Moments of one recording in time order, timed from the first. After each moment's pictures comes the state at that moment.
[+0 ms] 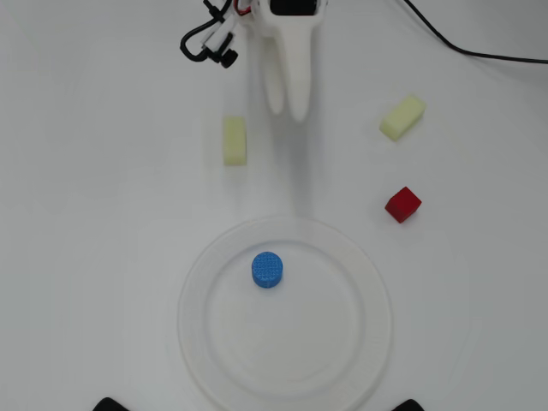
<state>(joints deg) -9.1 160.7 142.6 56.3 -7.4</state>
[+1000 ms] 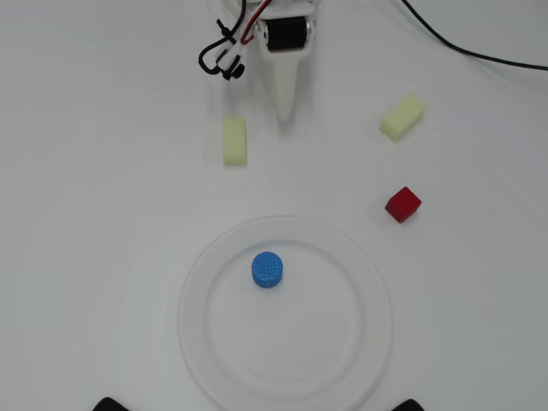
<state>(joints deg) -9.8 187.6 176.0 73.7 -3.3</state>
